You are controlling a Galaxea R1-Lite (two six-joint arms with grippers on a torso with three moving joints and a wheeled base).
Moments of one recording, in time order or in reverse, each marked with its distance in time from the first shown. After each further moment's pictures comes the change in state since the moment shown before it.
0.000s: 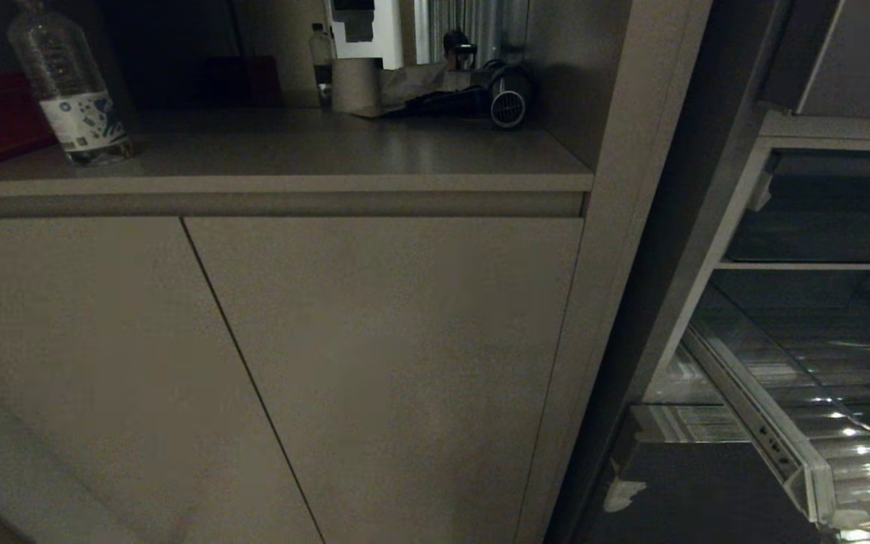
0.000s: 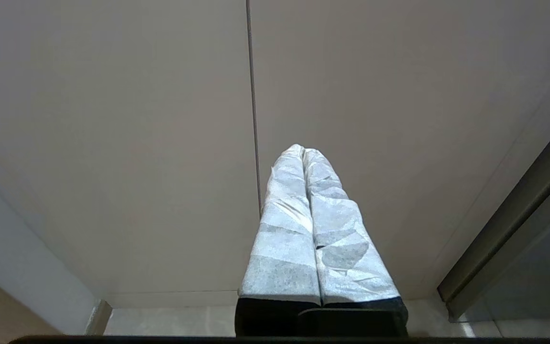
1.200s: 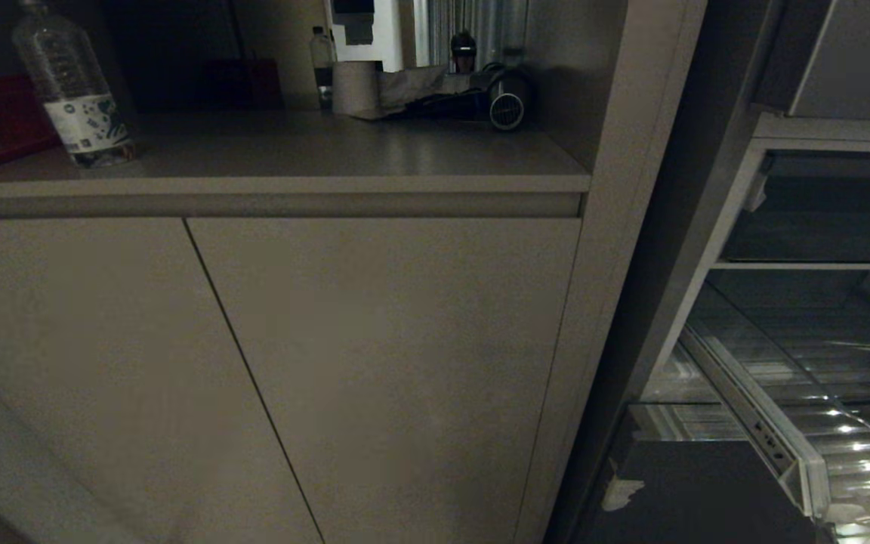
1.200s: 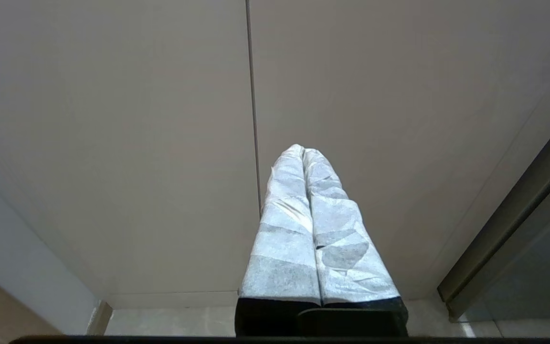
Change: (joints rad) left arm 0.000 0.000 0.000 0.000 0.000 0.001; right arm 0.030 -0.660 0.564 -0.719 0.045 0.122
